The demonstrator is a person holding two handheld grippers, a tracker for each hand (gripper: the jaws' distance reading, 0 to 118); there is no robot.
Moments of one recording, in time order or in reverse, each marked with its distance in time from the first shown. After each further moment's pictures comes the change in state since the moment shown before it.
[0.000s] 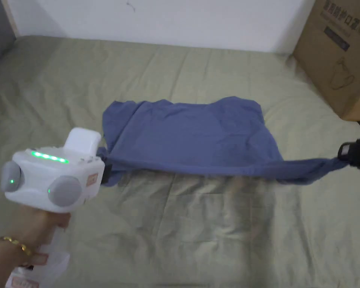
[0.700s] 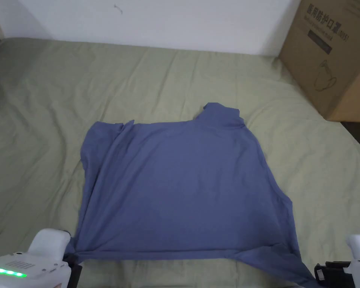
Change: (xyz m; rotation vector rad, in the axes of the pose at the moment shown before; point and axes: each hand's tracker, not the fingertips) left arm 0.011 -0.127 0.035 -0.244 -0.047 0.046; right arm 0.025 -0.146 0.016 -0.412 0.023 0.222
